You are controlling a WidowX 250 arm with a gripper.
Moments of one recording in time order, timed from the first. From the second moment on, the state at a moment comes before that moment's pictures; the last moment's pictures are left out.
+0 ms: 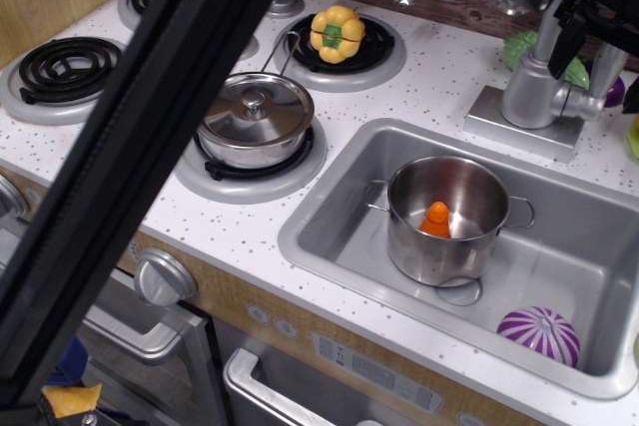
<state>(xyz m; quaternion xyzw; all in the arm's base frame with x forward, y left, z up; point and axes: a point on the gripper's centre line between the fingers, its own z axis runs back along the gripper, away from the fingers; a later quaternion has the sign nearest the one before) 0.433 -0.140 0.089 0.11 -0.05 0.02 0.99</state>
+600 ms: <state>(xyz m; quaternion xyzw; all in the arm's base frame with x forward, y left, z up) 0.437 -0.142 0.053 0.14 -0.06 0.02 0.99</state>
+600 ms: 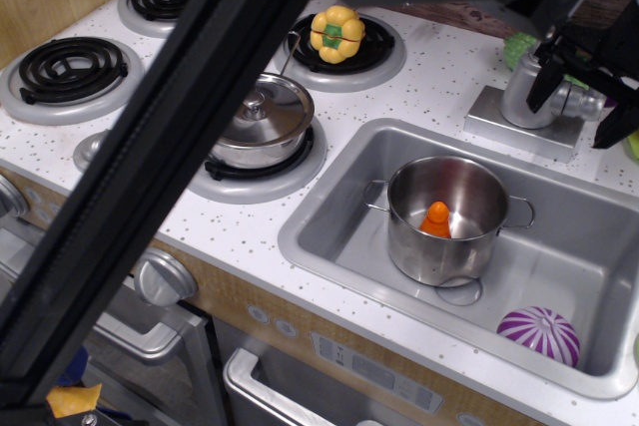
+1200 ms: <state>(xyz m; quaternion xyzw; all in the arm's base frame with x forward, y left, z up) 0.454 -0.152 0.081 0.15 -0.13 0.01 0.98</state>
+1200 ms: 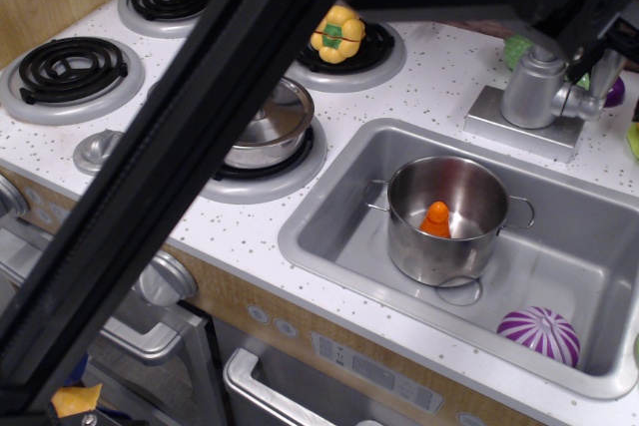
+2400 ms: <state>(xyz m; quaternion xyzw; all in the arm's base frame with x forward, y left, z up) 0.473 -0.138 0.080 0.13 -0.16 0.01 0.98</state>
